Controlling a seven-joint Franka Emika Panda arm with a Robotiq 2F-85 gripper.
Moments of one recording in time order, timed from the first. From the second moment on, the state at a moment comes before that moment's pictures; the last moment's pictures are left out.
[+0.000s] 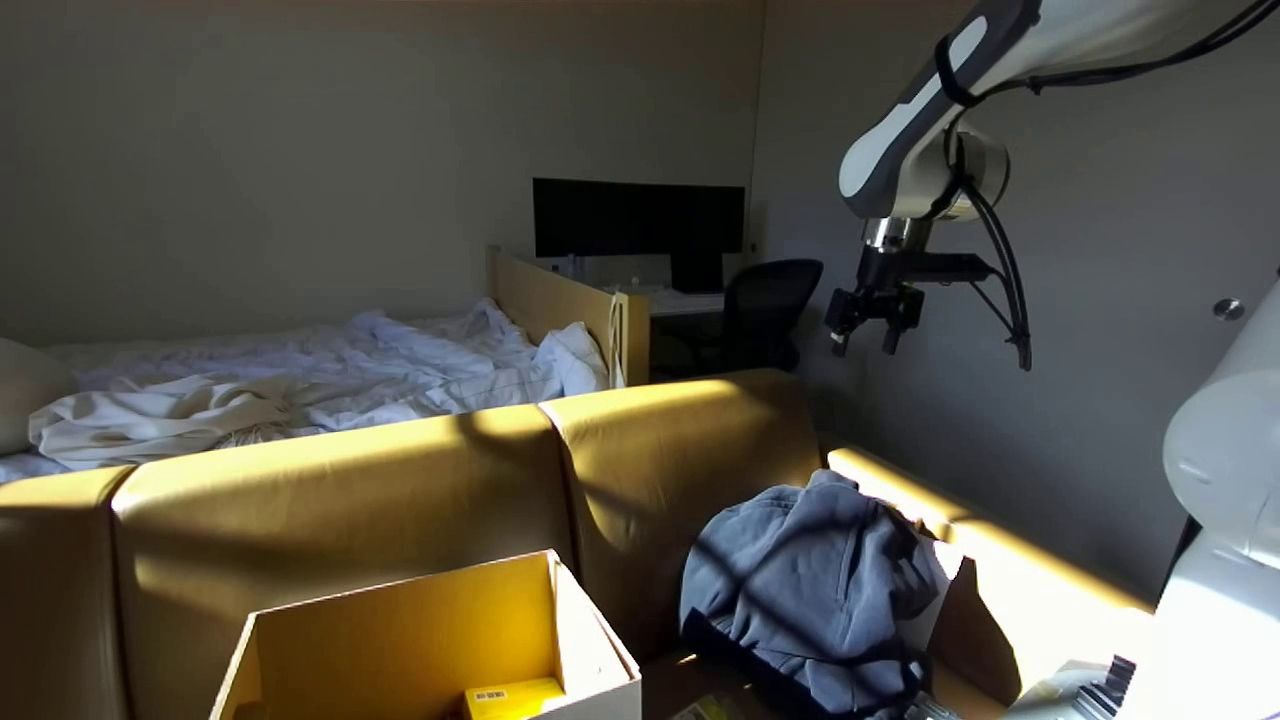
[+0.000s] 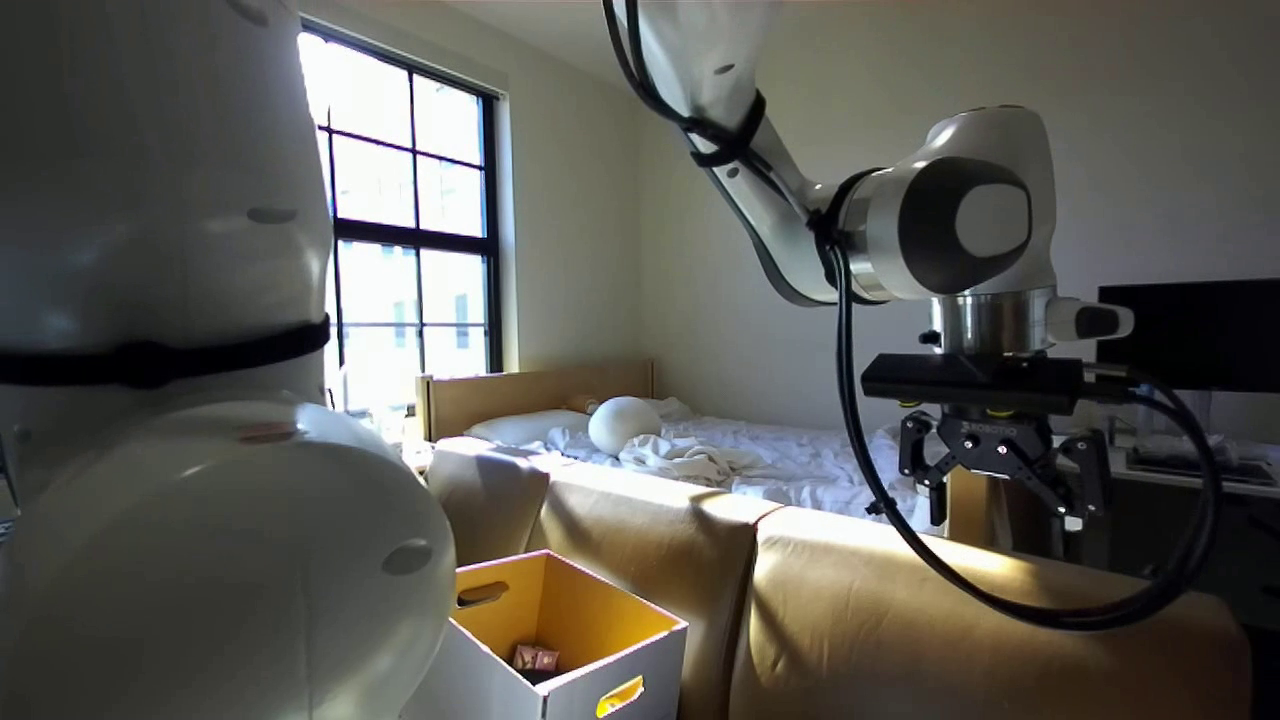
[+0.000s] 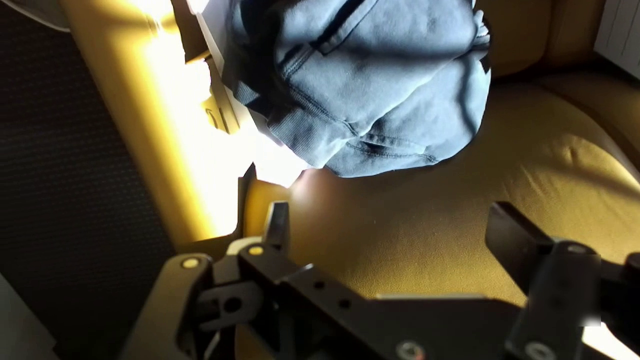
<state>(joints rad) -0.14 -0.10 -0.34 -2.35 0.01 2.41 -0.21</state>
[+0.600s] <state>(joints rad) -0.19 -0.01 -0.34 -2.34 0.09 2.41 -0.33</state>
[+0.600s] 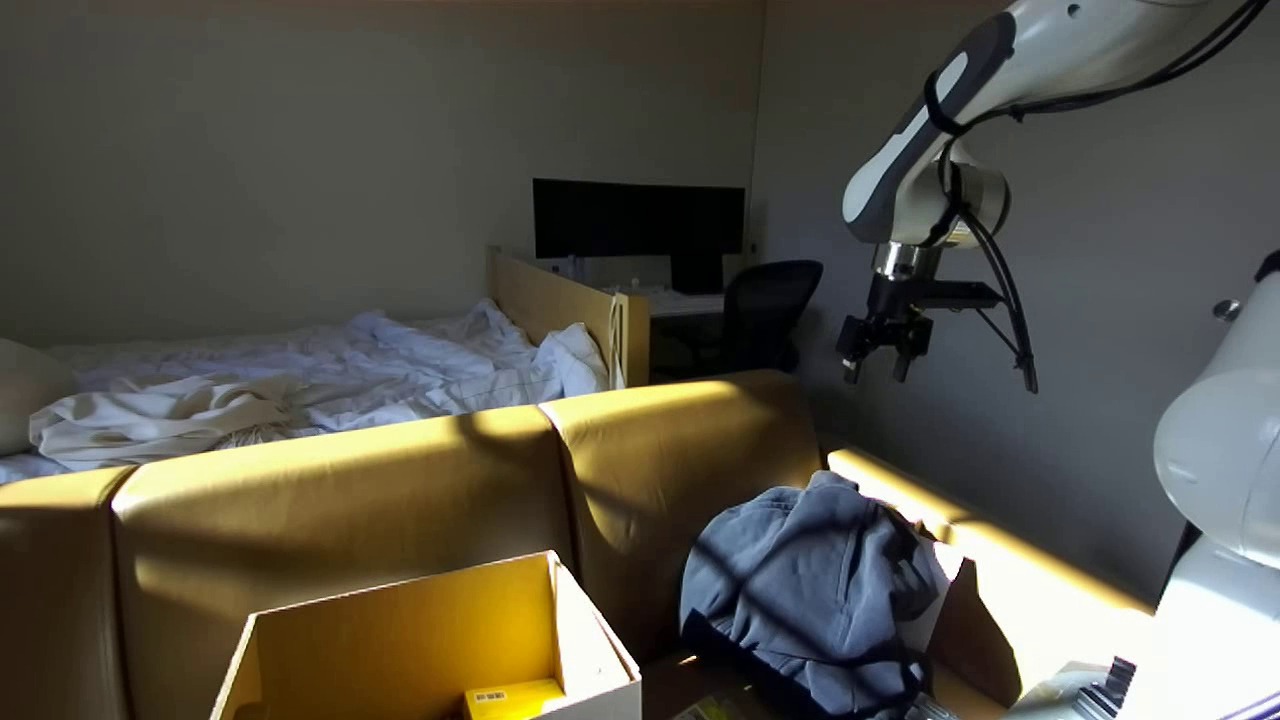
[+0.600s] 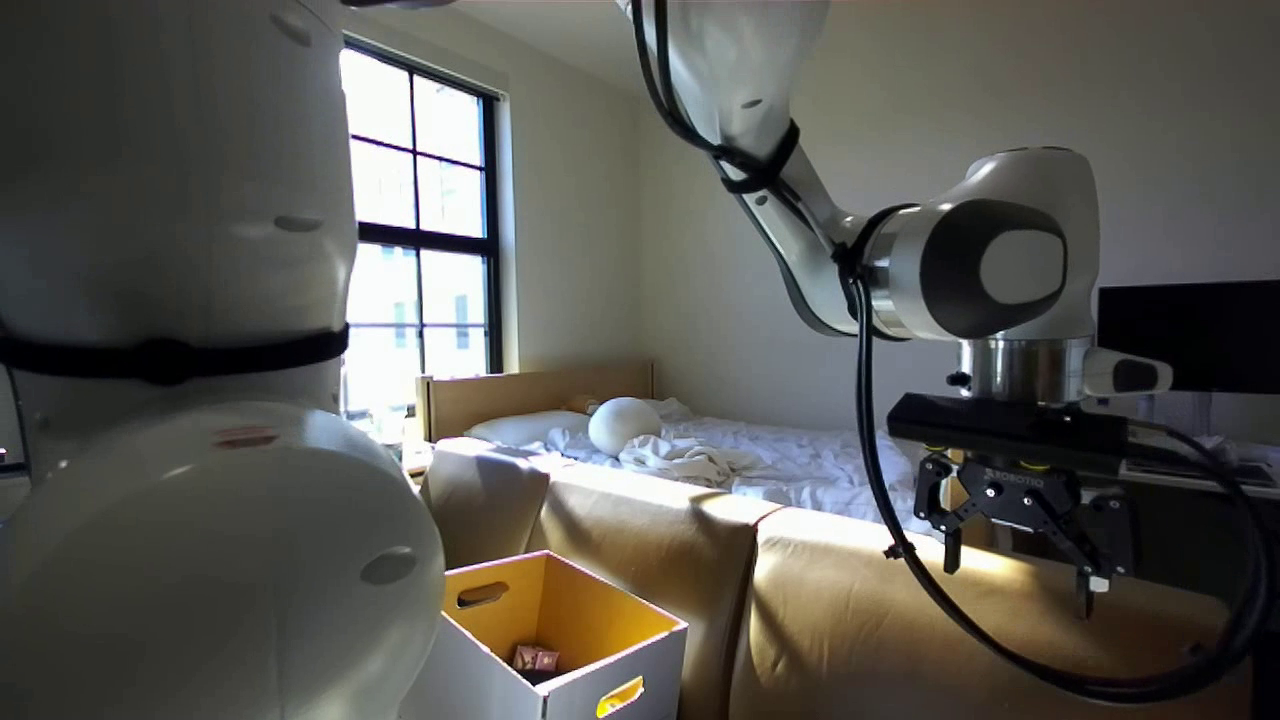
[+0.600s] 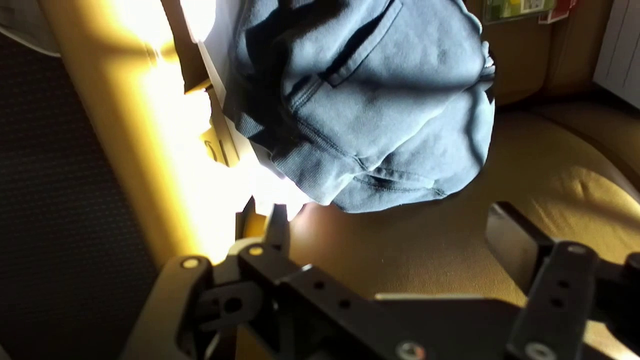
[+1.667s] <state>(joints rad) -0.34 0.29 -0.24 -2.23 0.25 2.44 -0.64</state>
